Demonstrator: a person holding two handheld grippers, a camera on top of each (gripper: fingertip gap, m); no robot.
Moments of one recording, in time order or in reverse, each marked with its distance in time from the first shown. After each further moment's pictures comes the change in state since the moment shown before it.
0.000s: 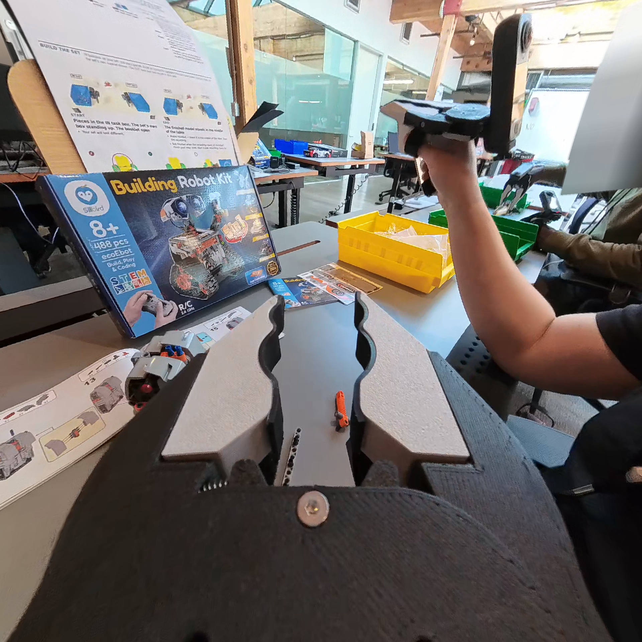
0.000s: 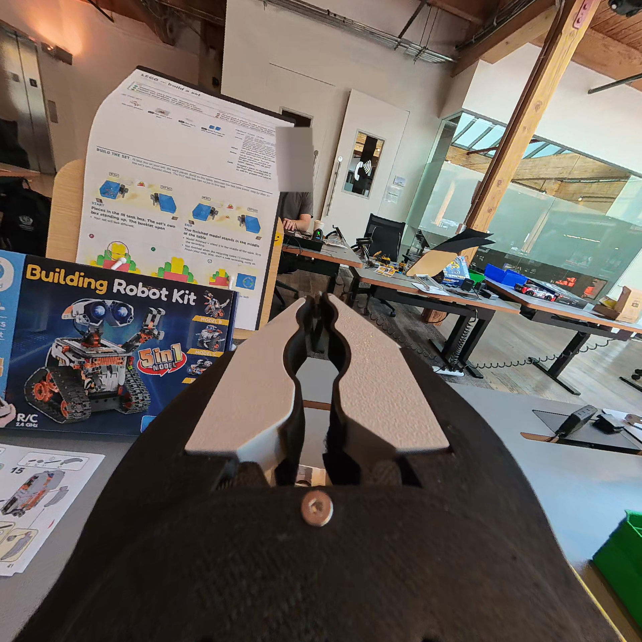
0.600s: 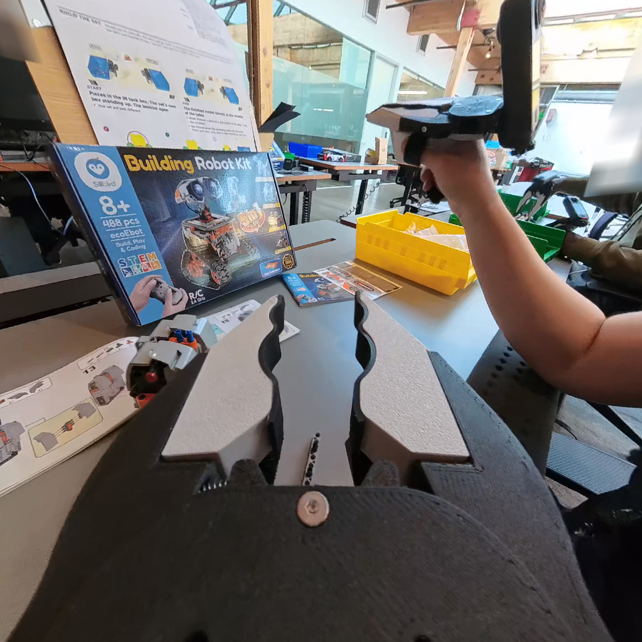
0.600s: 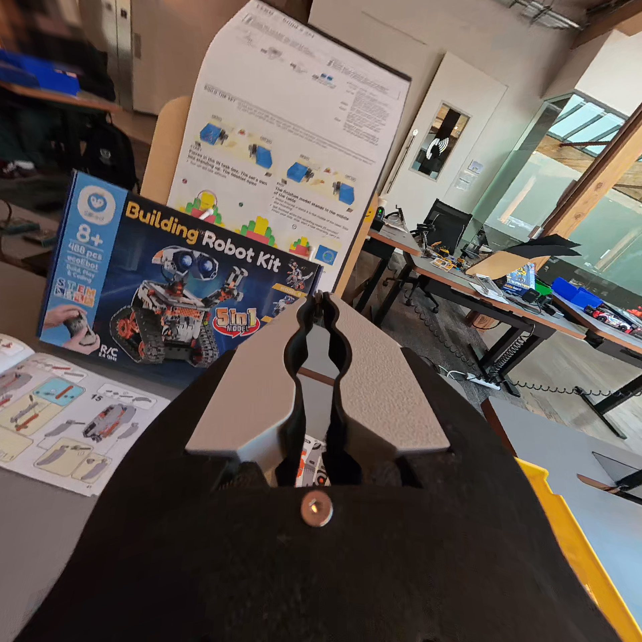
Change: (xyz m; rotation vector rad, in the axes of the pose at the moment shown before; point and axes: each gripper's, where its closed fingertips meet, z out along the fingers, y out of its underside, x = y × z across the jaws) left arm -0.025 0.029 0.022 0.005 -0.036 -0.024; right arm -0.091 0.023 0.015 -0.088 -0.203 -0.109
